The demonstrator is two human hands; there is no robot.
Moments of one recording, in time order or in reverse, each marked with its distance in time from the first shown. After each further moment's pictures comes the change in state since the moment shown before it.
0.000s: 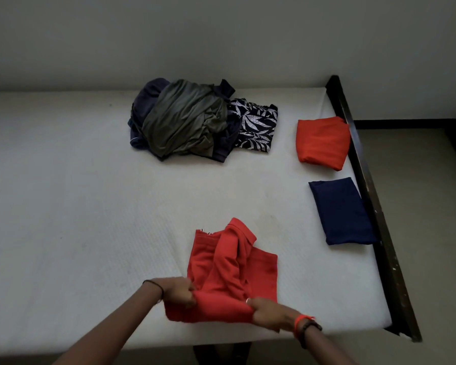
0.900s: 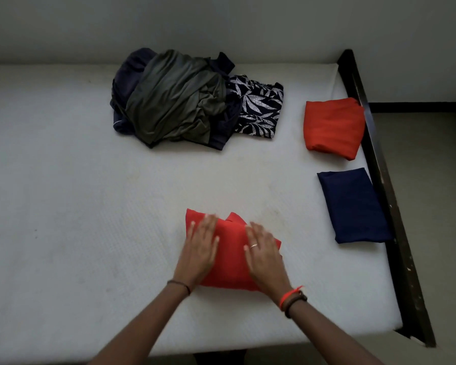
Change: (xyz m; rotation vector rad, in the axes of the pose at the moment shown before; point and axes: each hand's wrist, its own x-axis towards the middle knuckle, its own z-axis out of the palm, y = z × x) left_hand 0.098 0.019 -0.013 0.118 1.306 0.239; right_hand 0.089 0.008 -0.043 -0.374 1.028 -0.214
